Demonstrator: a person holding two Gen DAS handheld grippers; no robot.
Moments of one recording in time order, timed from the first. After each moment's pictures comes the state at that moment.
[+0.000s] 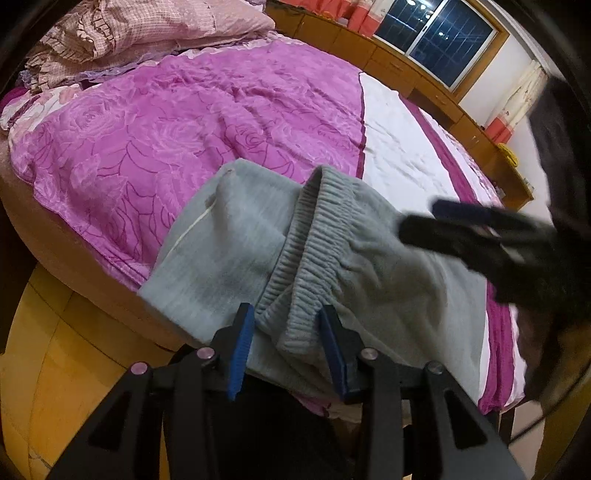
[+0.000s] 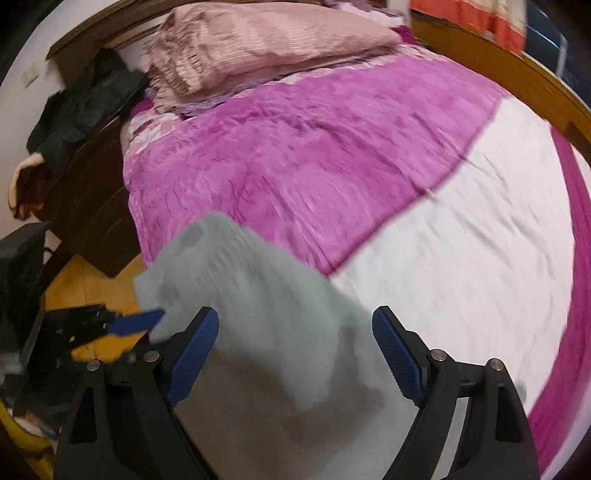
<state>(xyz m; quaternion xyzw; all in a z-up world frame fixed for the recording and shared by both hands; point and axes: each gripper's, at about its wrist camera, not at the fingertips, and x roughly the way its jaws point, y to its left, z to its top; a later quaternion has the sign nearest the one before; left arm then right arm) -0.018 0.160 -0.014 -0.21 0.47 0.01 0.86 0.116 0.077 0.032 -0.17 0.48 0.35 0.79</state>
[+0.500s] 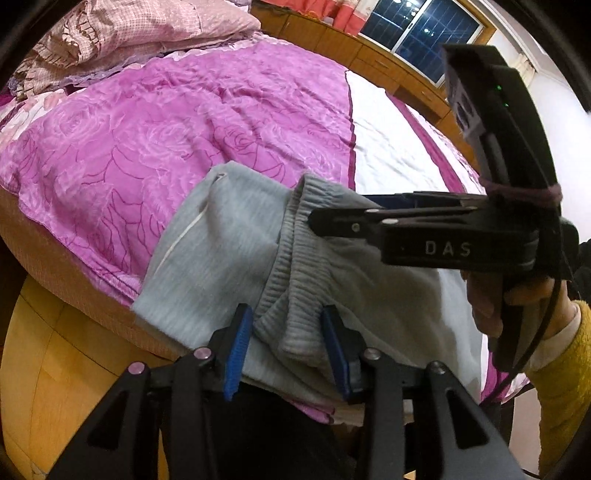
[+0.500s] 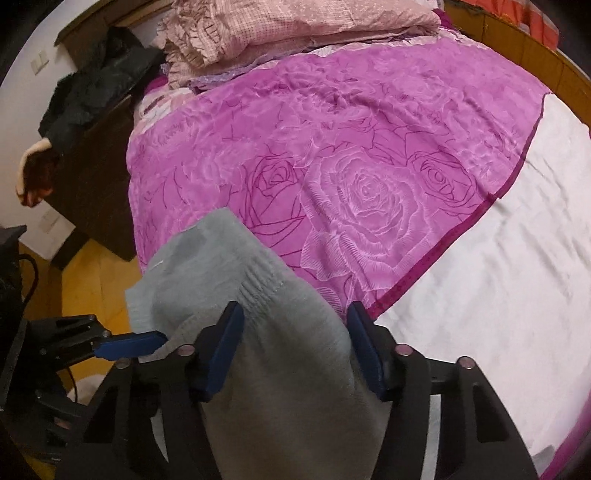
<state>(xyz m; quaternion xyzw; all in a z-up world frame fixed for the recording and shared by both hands) -0.011 0.162 -0.020 -0.20 0.46 -0.01 0.86 0.142 0.106 -0.010 -0.16 0.51 0.39 0.75</state>
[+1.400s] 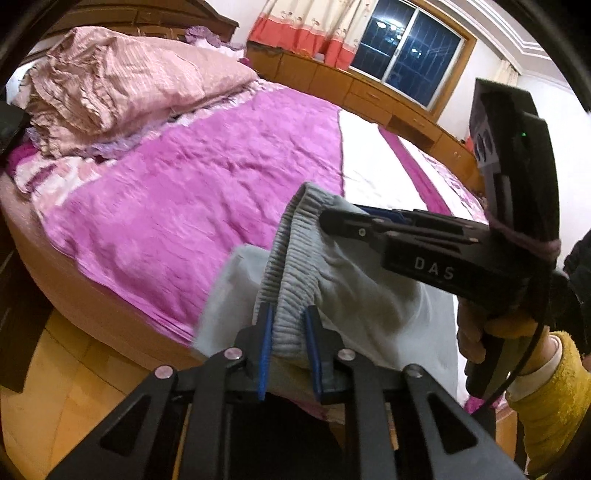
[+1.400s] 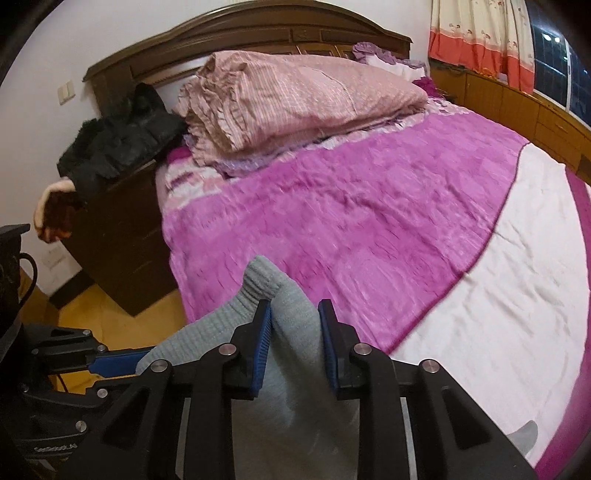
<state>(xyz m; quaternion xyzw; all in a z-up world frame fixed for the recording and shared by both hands) -0.045 0.179 0.061 -0.17 0.39 0.01 0.90 0.101 0.114 0.070 -0.12 0.38 0.40 0.82</state>
